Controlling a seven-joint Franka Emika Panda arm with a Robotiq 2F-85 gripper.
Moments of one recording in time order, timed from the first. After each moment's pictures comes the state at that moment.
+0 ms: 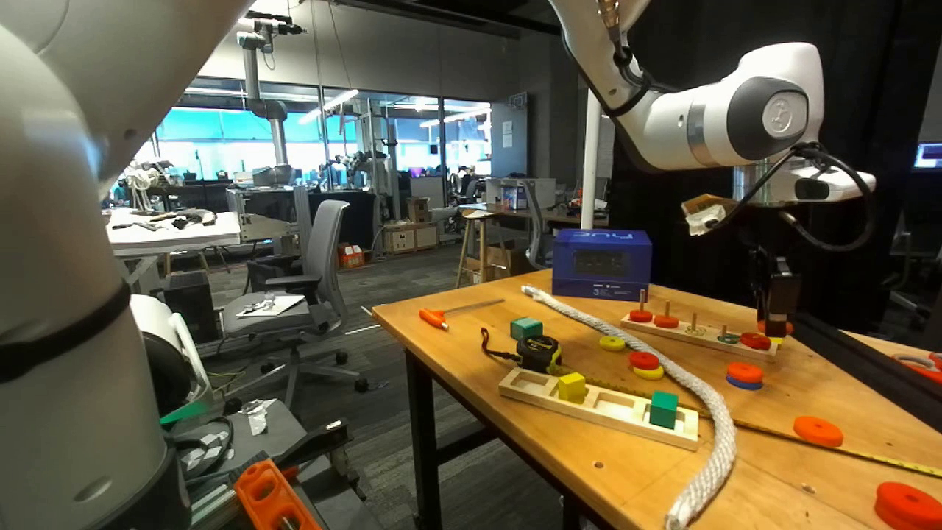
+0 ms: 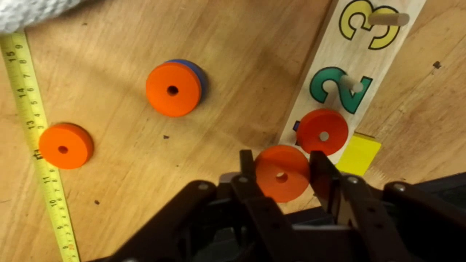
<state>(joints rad) -0.07 0.68 -0.22 -1.56 0.08 2.33 0.83</state>
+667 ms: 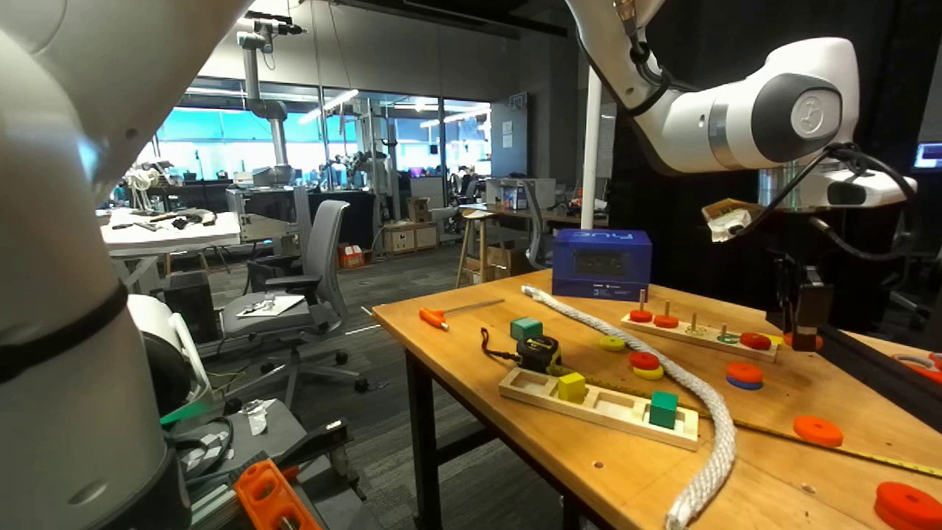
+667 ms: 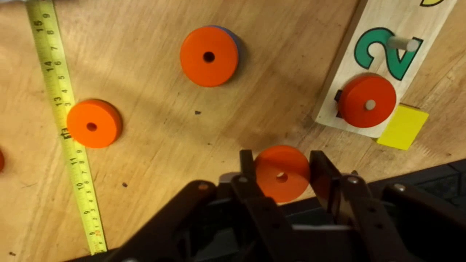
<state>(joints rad) -0.11 0.68 -0.23 -1.57 0.08 2.33 0.82</state>
